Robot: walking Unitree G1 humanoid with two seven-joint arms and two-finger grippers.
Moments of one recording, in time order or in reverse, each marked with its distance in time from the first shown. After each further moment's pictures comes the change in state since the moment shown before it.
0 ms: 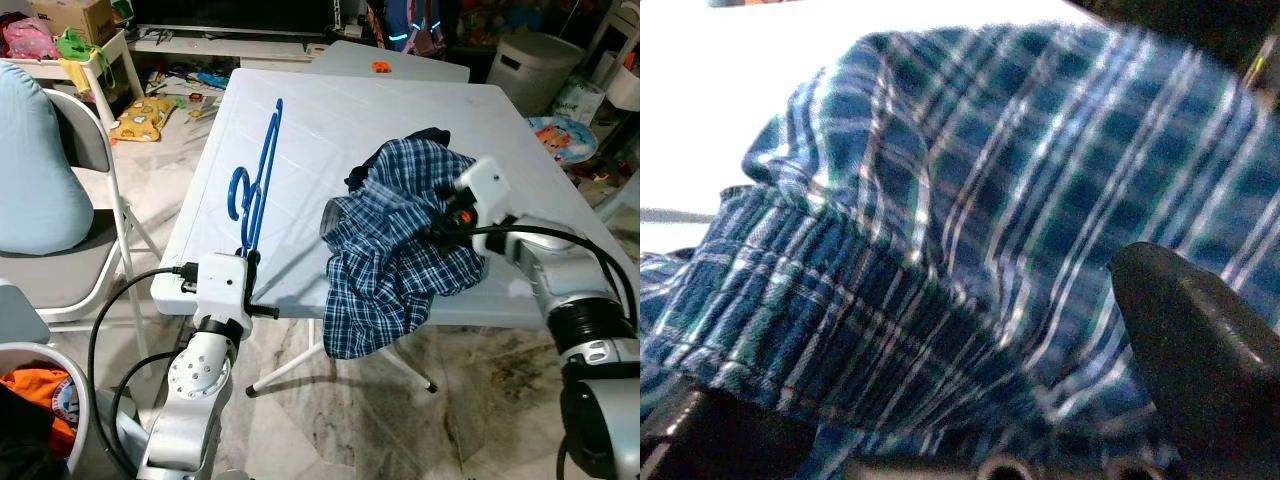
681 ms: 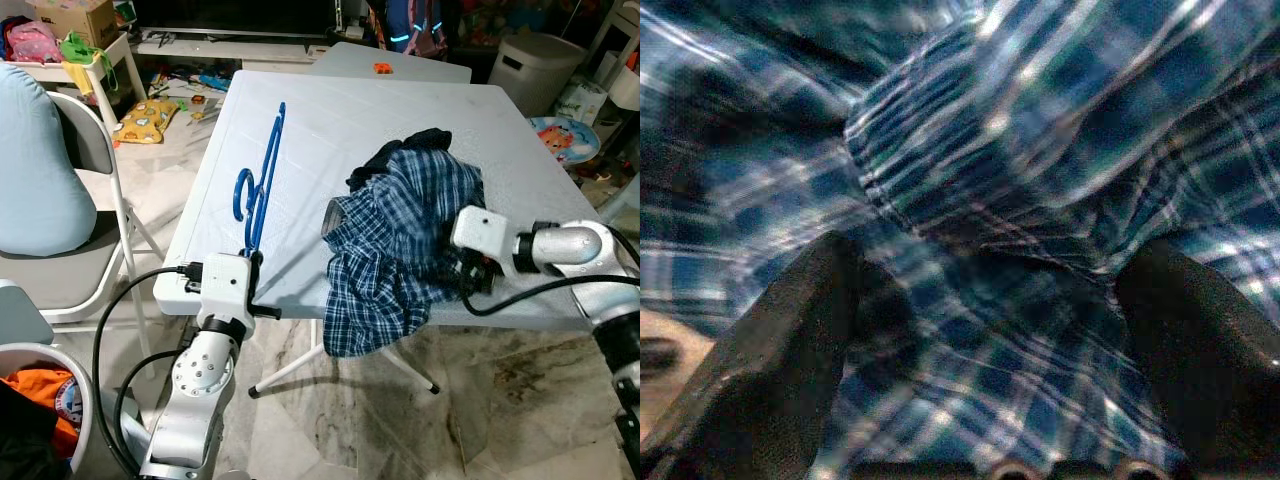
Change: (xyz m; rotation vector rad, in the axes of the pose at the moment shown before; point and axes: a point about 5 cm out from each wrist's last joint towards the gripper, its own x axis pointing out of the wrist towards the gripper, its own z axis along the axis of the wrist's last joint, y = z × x) left arm 0.002 0.000 -0.003 0.005 0.014 -0.005; right arm -0.037 0.003 -0.019 -0.395 0.279 0.372
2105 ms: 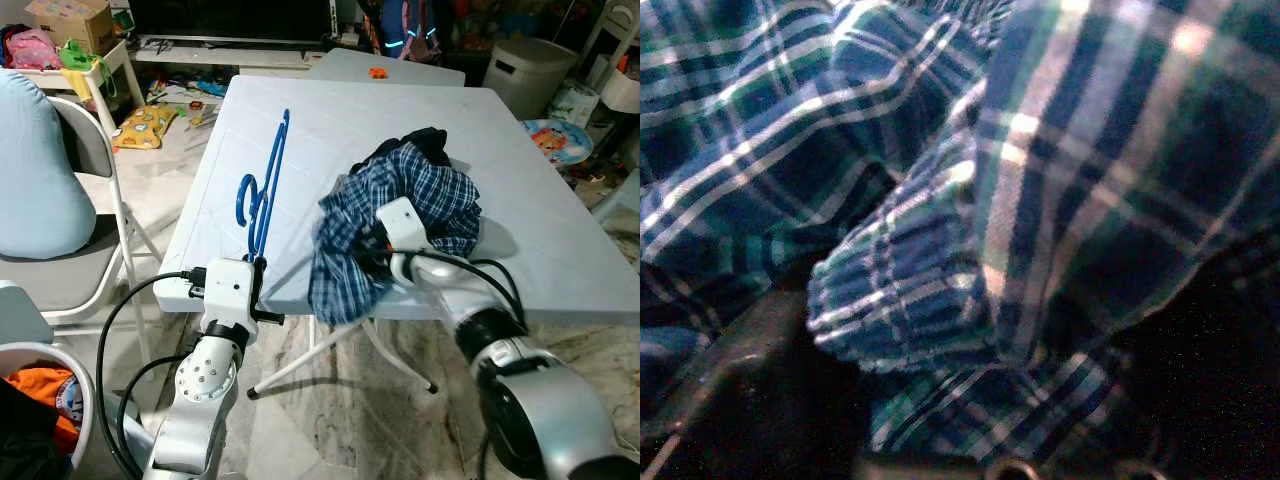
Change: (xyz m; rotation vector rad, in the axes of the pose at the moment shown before) left arm -0.004 -0.004 -0.003 -0.014 0.014 -0.001; right arm 0.118 0.024 0.037 0.649 -0.044 -0.518
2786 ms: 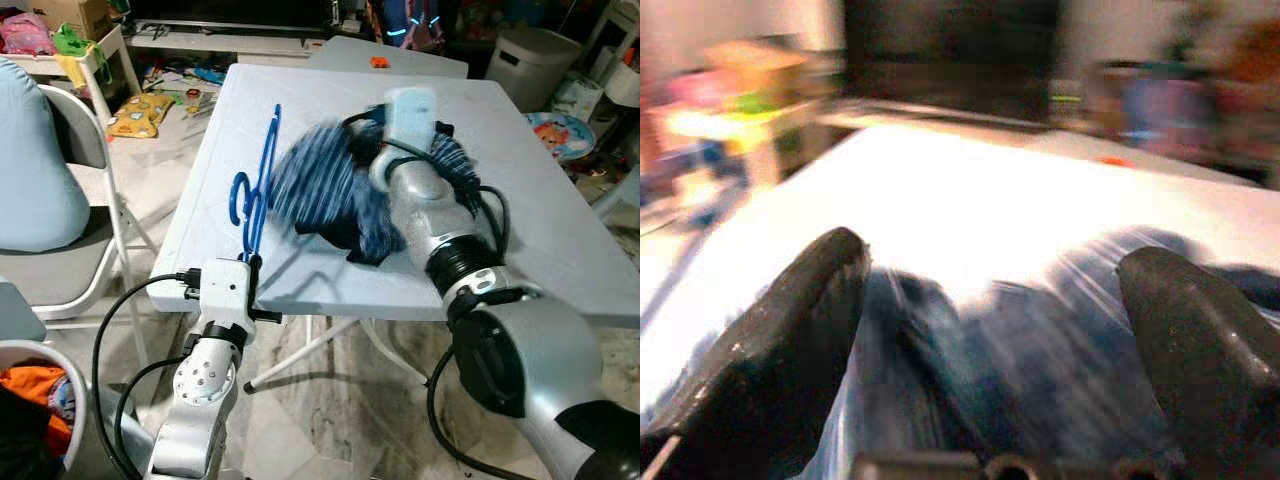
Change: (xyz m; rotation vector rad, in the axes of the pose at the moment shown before) left arm -0.003 0.003 0.003 -0.008 -0.016 0.049; right arm 0.000 0.015 0.122 0.157 -0.413 -0.088
